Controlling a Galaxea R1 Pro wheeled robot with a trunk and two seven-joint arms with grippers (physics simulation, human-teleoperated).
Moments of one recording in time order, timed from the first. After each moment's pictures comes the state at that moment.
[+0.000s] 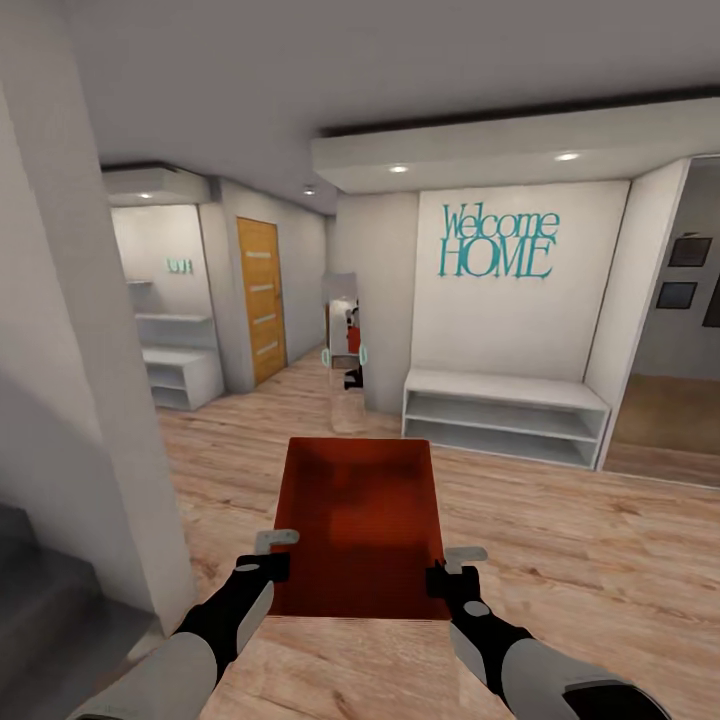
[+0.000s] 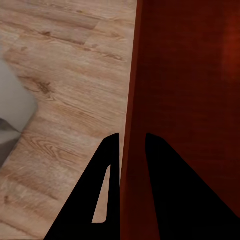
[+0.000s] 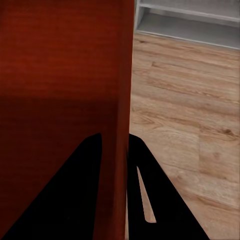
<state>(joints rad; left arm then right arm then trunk) -0.66 -0.10 -0.08 -0.41 0.10 0.19 0.24 -0.72 0.11 0.05 -0.05 0.03 -0.29 -0.15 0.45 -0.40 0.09</state>
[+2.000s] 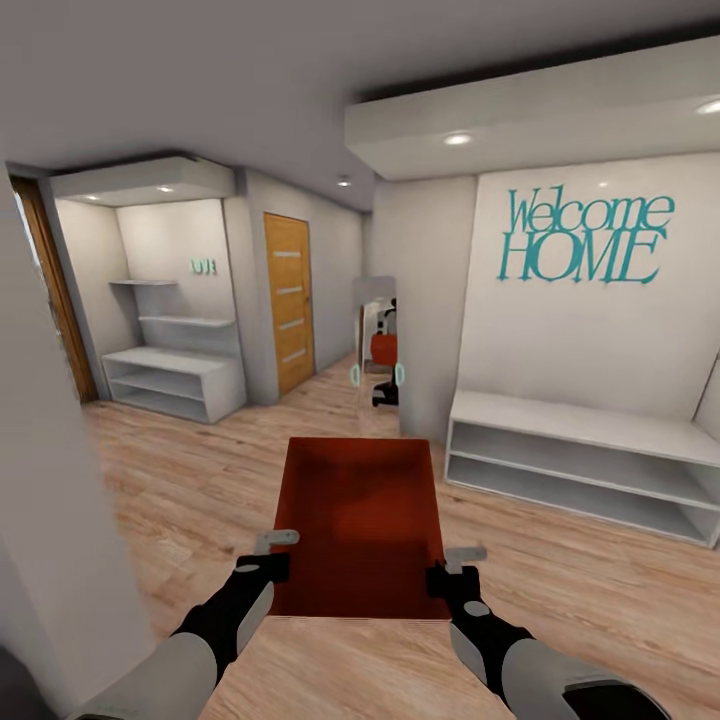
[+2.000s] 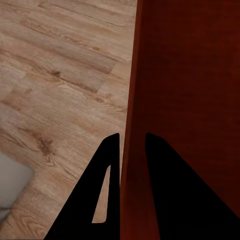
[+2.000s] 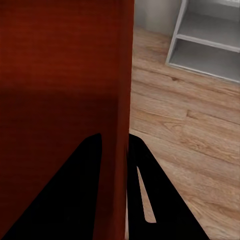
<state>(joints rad) -0.66 -0.10 -0.08 -0.41 0.10 0.19 0.24 -0.72 0.11 0.05 -0.05 0.03 -0.29 -0.15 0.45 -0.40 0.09</state>
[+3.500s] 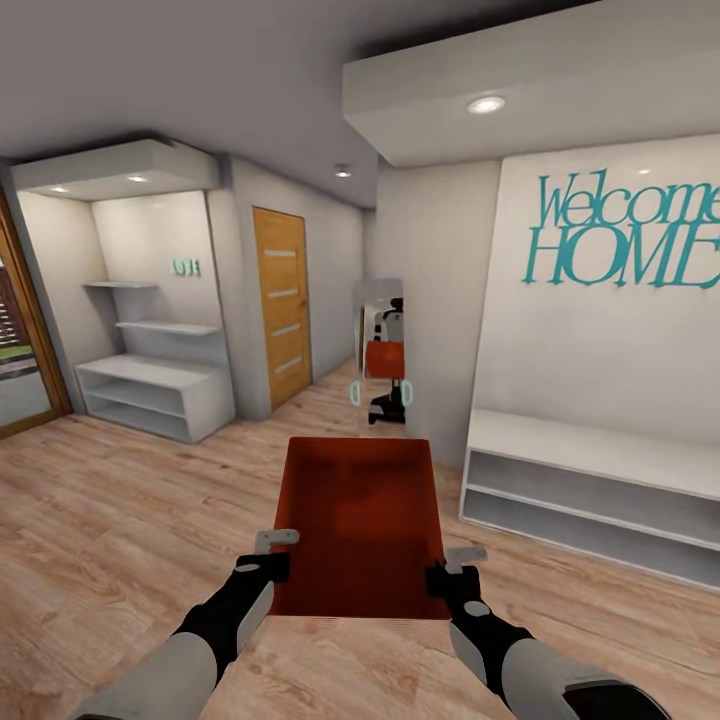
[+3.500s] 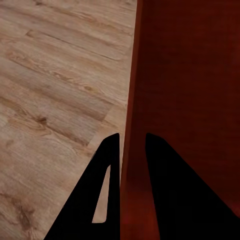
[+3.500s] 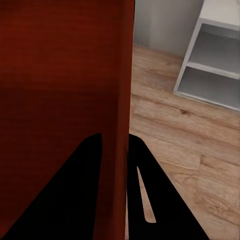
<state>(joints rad) -0.66 -0.10 -0.08 -0.41 0.10 0.19 0.24 -0.72 0.11 0.05 -0.05 0.03 -0.29 -0.15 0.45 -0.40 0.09</state>
